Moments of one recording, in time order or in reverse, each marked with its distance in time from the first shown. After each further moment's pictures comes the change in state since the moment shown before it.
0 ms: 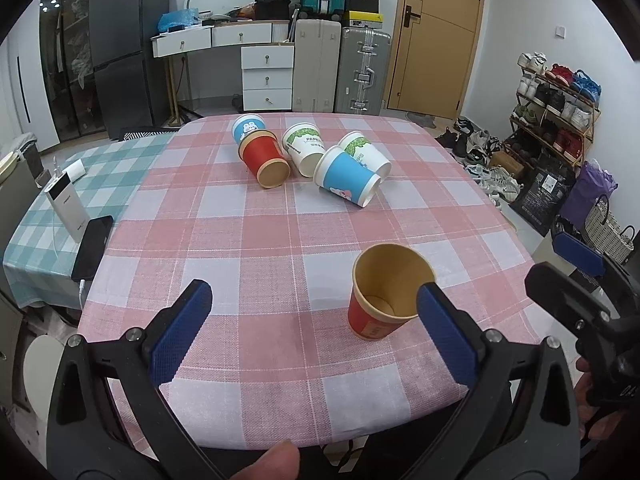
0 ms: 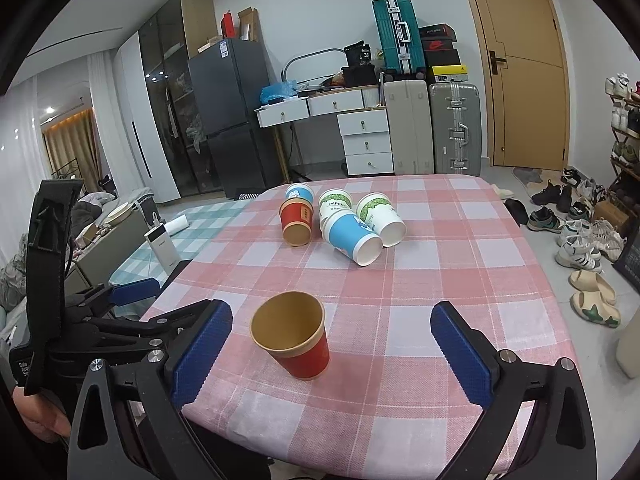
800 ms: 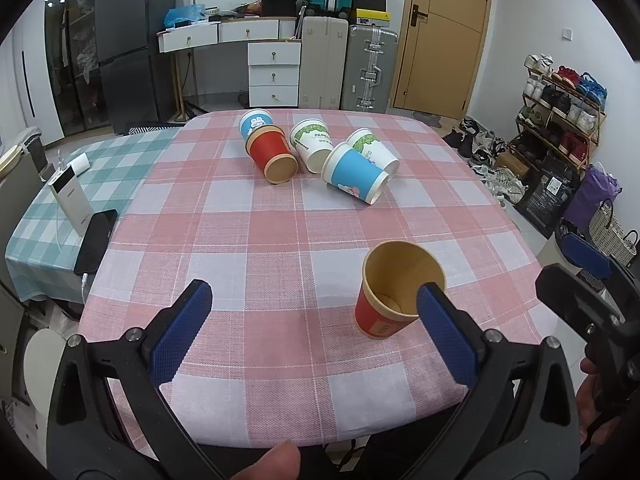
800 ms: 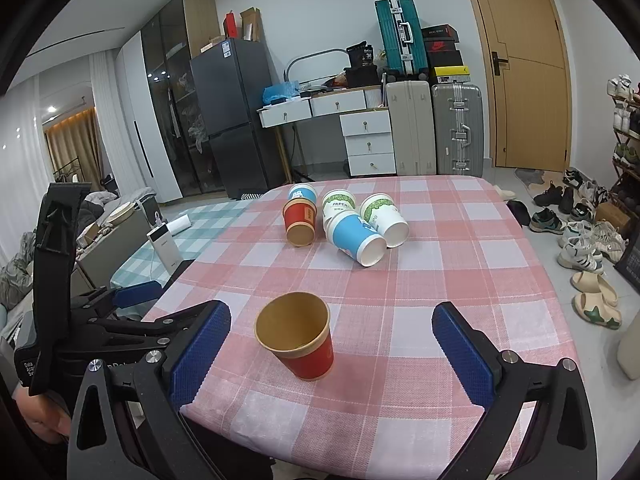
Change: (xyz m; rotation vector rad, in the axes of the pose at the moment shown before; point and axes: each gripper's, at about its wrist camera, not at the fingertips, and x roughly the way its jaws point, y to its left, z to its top) left arm 0.001 0.006 -0.004 -0.012 0.011 0.014; right arm -0.002 0.002 0.000 -0.008 -0.001 0.006
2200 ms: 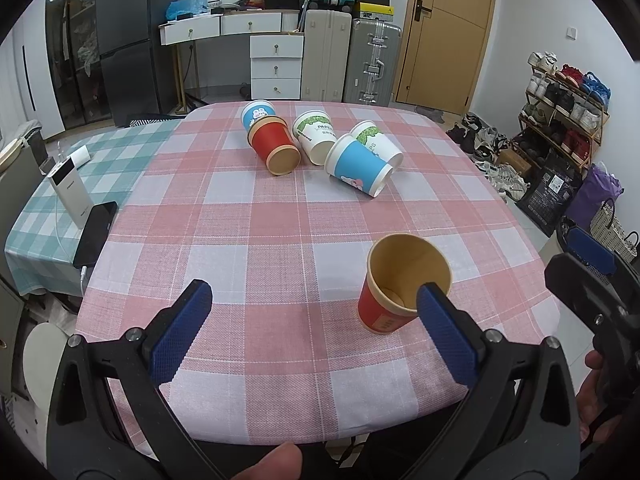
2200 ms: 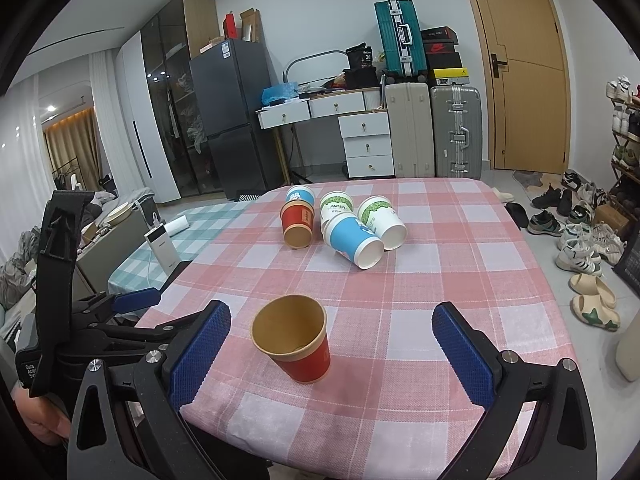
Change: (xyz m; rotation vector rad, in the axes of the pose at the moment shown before) left arm 0.009 0.001 -0.003 -0.008 0.028 0.004; right arm 0.000 -0.002 0.000 -0.006 -0.003 -0.005
